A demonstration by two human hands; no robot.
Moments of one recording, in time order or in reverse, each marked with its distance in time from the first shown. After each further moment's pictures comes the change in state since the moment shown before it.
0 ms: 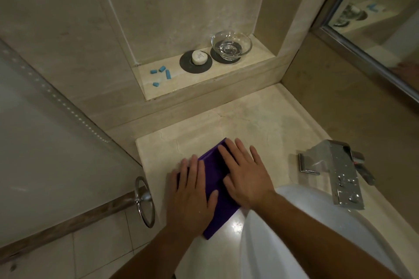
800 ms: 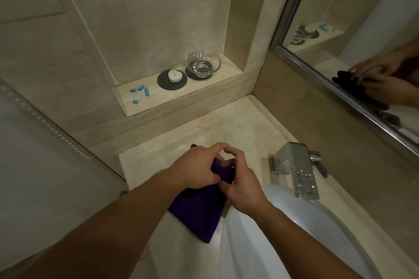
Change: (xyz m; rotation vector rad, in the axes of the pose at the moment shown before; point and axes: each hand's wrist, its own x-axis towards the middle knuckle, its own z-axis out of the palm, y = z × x) left_hand 0.083 0.053 -0.114 -0.438 -0.408 0.354; right_hand -0.045 -0.003 -0.062 0.911 0.076 0.354
